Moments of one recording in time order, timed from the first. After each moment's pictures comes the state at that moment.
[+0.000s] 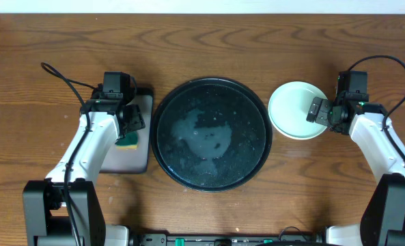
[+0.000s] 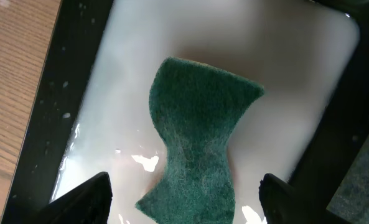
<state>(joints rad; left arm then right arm) -0.02 1.58 1.00 -0.70 -0.22 -0.33 -0.08 1.61 0.99 -0.56 0.15 0.26</state>
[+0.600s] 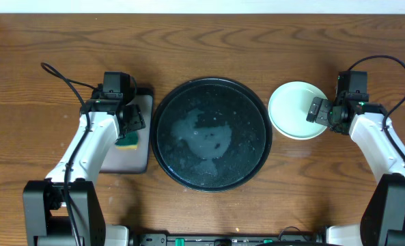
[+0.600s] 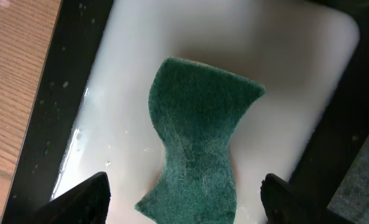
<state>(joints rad) -0.02 1.58 1.00 -0.70 -0.22 -0.33 -0.08 1.61 0.99 -0.56 0.15 0.26</state>
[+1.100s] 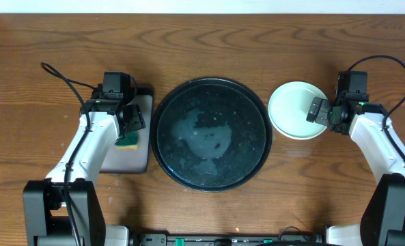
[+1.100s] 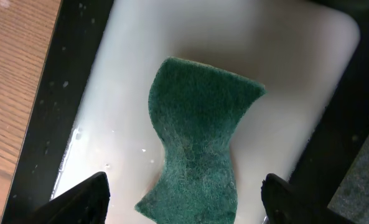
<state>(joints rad) -0.02 1.58 1.00 -0.70 -0.22 -0.33 -0.08 1.61 0.99 -0.56 0.15 0.26</state>
